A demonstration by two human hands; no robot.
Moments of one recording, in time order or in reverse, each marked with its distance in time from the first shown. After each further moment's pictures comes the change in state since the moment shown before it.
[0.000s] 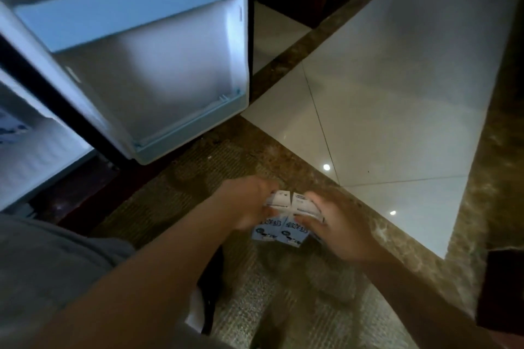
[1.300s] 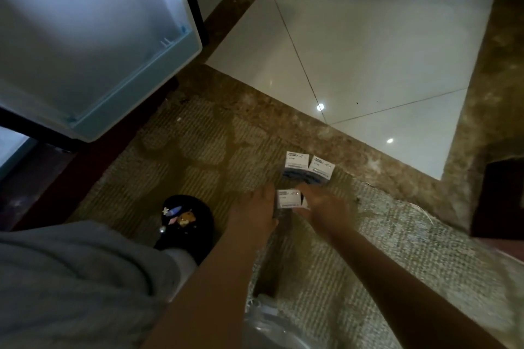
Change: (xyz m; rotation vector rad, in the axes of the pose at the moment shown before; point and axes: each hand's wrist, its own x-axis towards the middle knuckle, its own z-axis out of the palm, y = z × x) left_hand 0.033 0.024 0.149 0.018 -0.174 -0.150; right_hand -0.031 0.080 0.112 -0.087 -0.062 0.196
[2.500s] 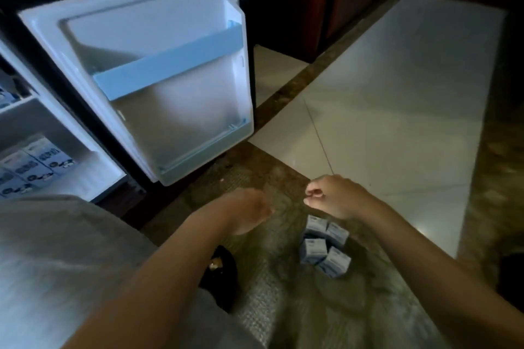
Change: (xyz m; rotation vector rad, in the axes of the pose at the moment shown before) left_hand -0.118 -0.017 -0.163 -0.100 0.096 0.001; right_hand 0.011 -0.098 -0.193 -0.033 -0.158 -0.122
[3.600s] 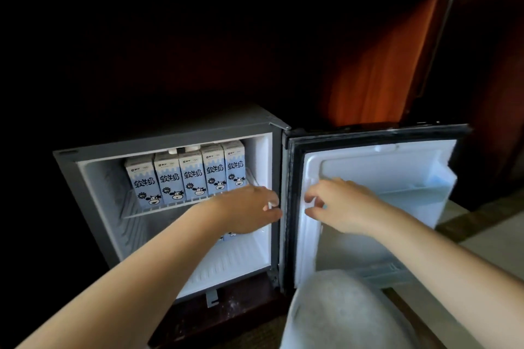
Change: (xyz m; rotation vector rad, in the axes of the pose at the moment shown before) left_hand -0.191 -0.195 -0.173 -0.002 0.512 -0.284; right_hand 0.046 -0.355 -0.098 -0.379 0.306 -0.640
